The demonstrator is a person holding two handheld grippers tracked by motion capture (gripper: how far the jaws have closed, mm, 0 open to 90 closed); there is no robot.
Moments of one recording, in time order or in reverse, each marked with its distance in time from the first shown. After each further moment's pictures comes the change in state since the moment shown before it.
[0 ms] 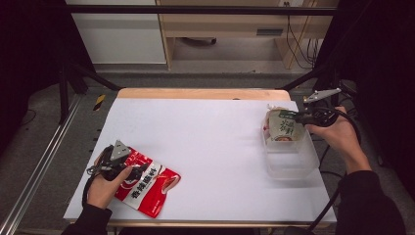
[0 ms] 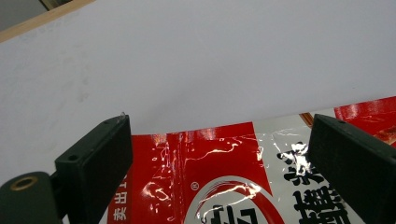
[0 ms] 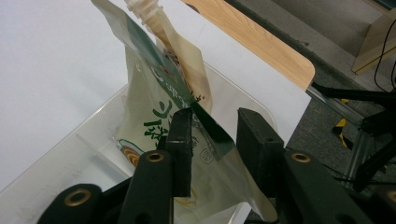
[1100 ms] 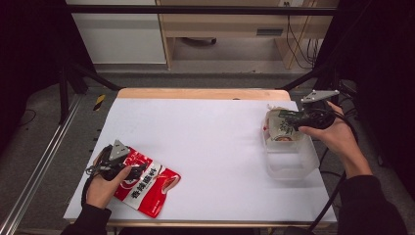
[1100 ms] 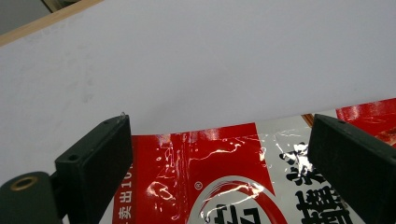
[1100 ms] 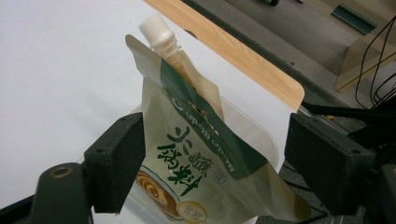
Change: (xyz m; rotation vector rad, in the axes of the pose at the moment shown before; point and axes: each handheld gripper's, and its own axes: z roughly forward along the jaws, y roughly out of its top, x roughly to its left) left arm 0.002 0.000 -0.002 -0.008 0.005 -0.004; right arm 0.018 0.009 -0.008 -0.073 -0.051 -0.017
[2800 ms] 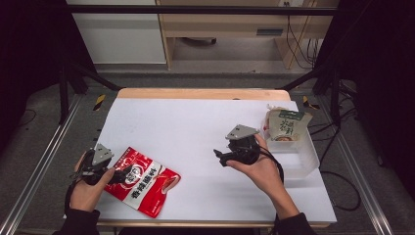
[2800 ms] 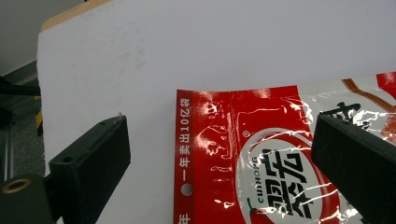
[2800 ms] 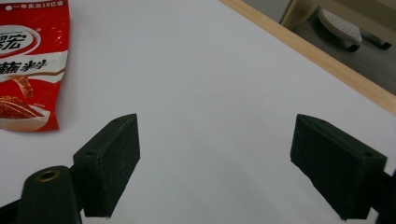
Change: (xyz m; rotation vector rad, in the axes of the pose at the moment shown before) left arm 0.019 -0.021 -0.032 0.027 0.100 -0.026; right arm 0.213 0.033 0.040 -0.155 0.202 -0.051
